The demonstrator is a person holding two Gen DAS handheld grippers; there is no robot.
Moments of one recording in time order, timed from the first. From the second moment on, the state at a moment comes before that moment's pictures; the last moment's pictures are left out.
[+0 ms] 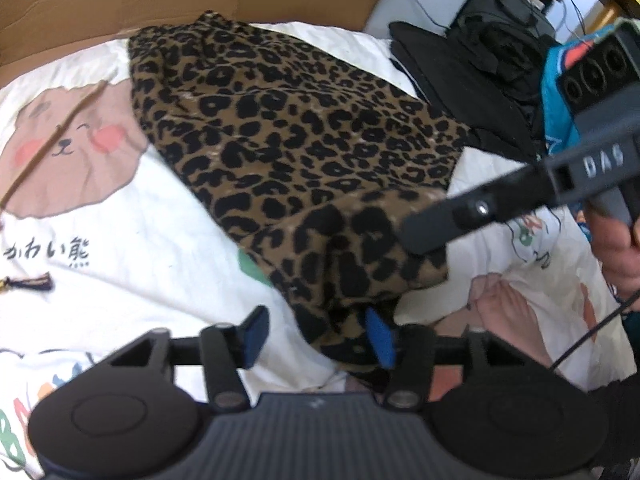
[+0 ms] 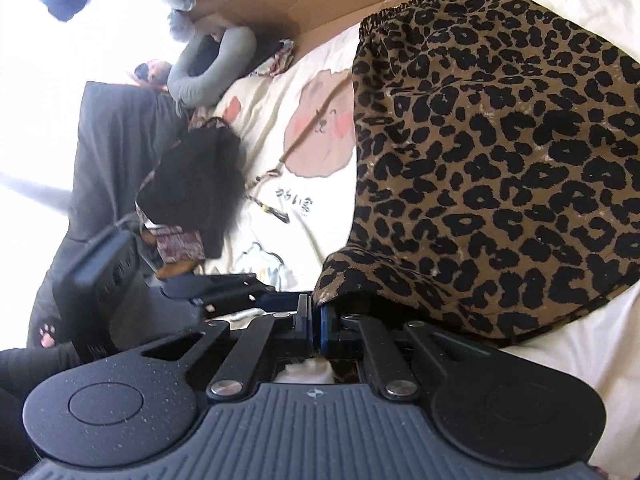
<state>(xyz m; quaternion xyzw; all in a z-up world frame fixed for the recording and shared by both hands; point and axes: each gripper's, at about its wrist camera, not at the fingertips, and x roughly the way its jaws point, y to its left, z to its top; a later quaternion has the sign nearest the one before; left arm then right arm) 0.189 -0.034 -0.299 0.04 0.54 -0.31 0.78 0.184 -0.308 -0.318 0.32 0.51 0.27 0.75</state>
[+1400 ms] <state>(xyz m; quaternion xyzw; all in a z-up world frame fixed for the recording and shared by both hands) 0.164 0.001 -0.300 0.01 0.53 -0.25 0.81 0.182 -0.315 -0.325 0.38 0.51 0.26 0.73</state>
